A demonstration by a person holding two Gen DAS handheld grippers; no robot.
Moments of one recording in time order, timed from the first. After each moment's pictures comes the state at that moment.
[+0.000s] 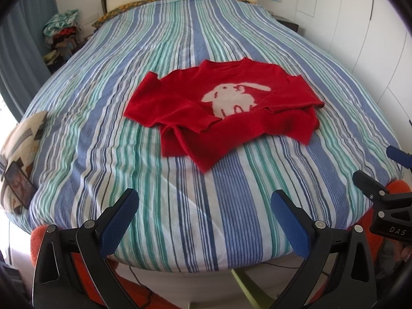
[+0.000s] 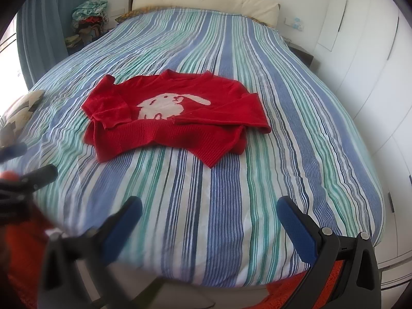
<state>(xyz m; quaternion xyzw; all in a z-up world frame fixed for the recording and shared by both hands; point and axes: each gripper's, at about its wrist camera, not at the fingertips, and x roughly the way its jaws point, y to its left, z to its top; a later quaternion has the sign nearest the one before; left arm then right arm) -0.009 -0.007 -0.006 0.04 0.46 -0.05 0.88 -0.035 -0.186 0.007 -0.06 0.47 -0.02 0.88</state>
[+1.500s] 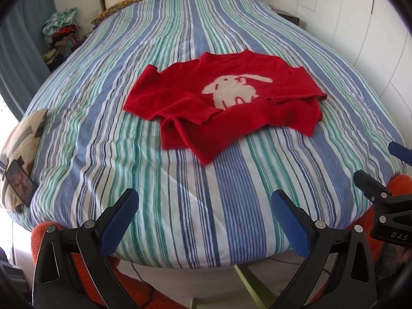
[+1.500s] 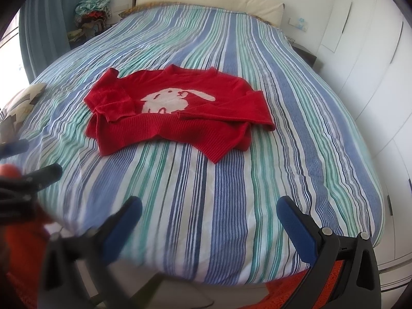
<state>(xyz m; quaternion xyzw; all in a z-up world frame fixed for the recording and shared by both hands) -0.011 -0.007 -0.016 0.05 0.48 -0.05 0.88 -0.037 -0.176 0.002 -0.07 0.48 -0.02 0.88</state>
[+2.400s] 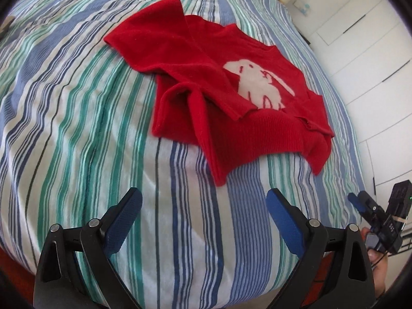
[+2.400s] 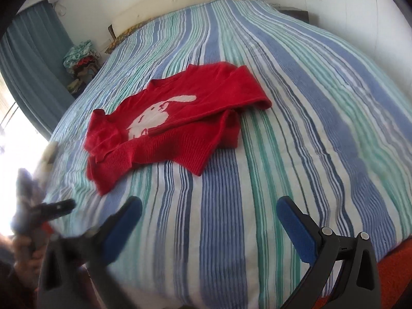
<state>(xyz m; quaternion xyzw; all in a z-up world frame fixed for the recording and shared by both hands) 0.081 0.061 -0.113 -0.19 0.54 -0.12 0.81 0.005 -0.281 -0.052 0.16 0.48 0.04 0.86</state>
